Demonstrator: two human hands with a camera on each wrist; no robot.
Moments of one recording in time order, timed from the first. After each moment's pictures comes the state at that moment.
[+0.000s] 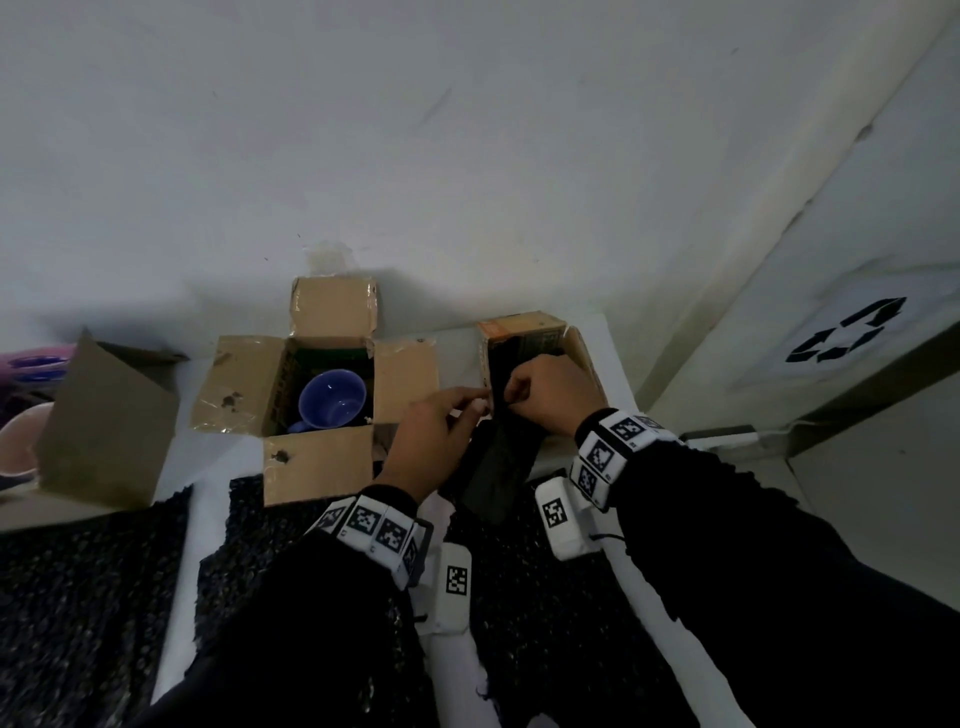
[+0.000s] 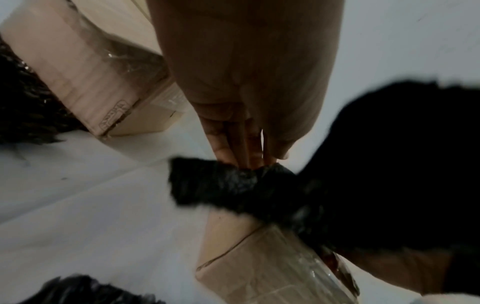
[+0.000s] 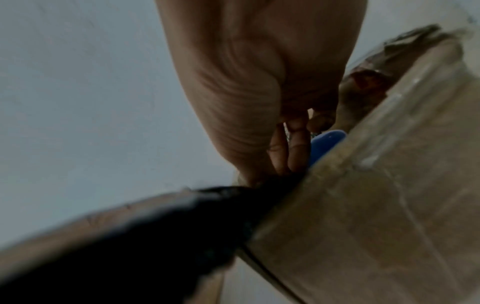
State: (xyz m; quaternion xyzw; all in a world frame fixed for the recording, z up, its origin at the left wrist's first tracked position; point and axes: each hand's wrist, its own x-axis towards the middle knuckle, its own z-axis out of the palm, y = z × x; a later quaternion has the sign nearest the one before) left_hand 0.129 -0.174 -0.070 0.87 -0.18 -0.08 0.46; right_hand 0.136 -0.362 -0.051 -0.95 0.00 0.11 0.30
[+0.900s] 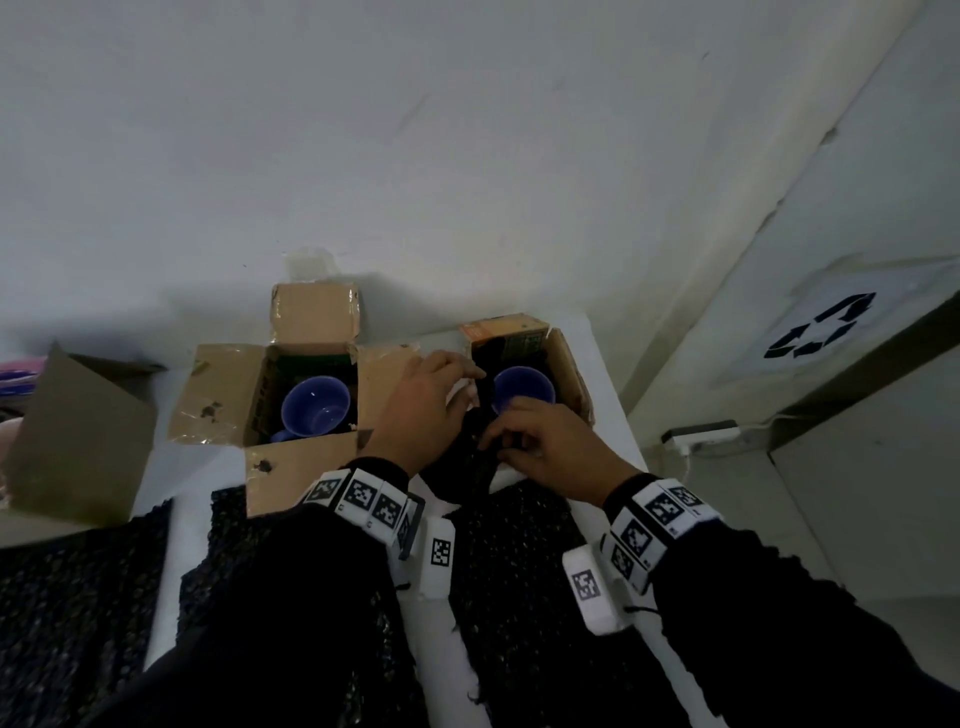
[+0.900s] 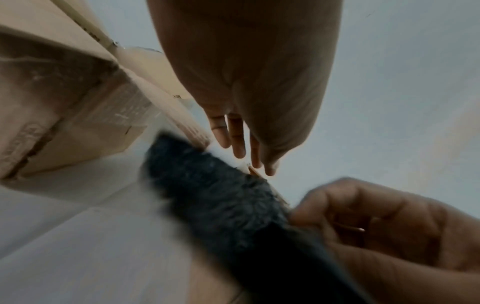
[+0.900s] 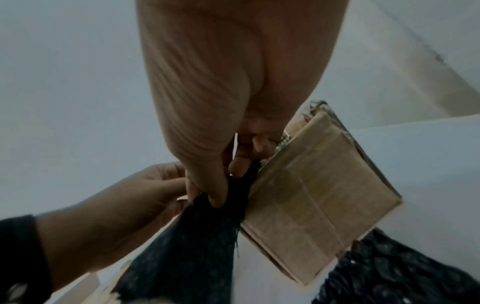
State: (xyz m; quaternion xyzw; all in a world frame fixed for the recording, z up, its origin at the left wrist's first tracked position) left_hand 0.158 -0.183 -0.060 0.90 -0.32 0.01 0.31; right_hand 0.073 -0.368 -0.060 -0.91 -0.15 0.04 0.39
